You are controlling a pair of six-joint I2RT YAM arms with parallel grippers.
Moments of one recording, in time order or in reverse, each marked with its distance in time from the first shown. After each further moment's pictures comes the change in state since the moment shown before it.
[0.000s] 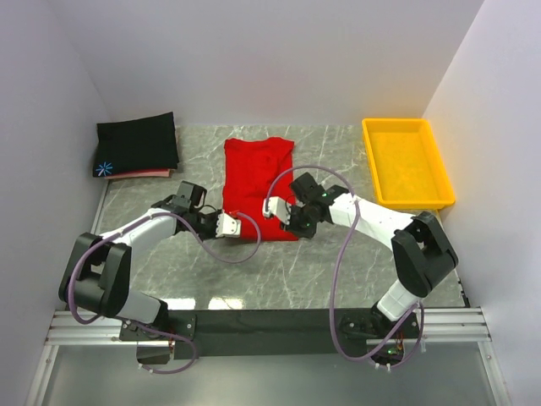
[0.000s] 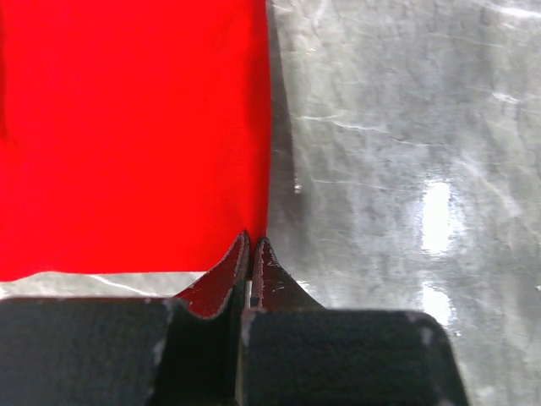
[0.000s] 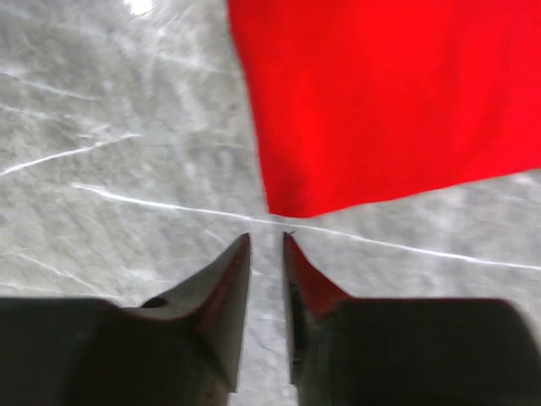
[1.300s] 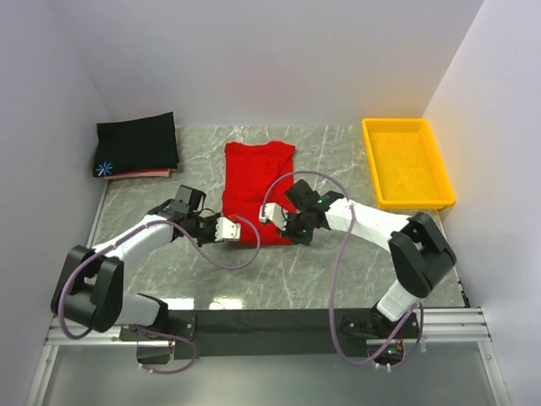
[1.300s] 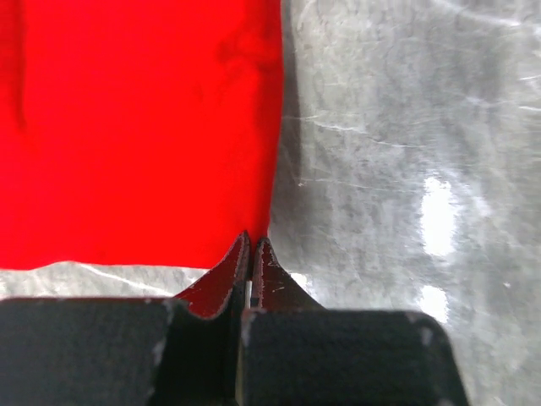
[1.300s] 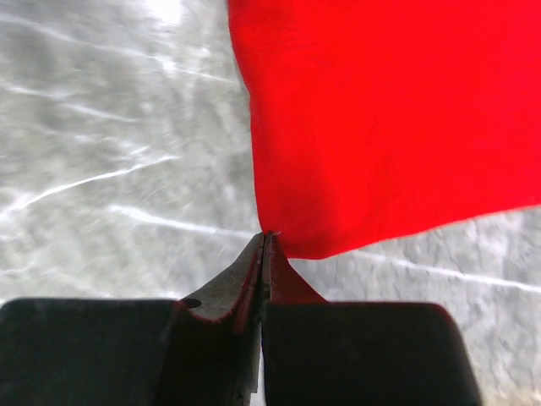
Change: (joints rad) left arm -0.026 -0.068 -0.047 0.002 -0.033 -0.043; right arm 0.055 0.038 -0.048 0.043 -0.005 0.079
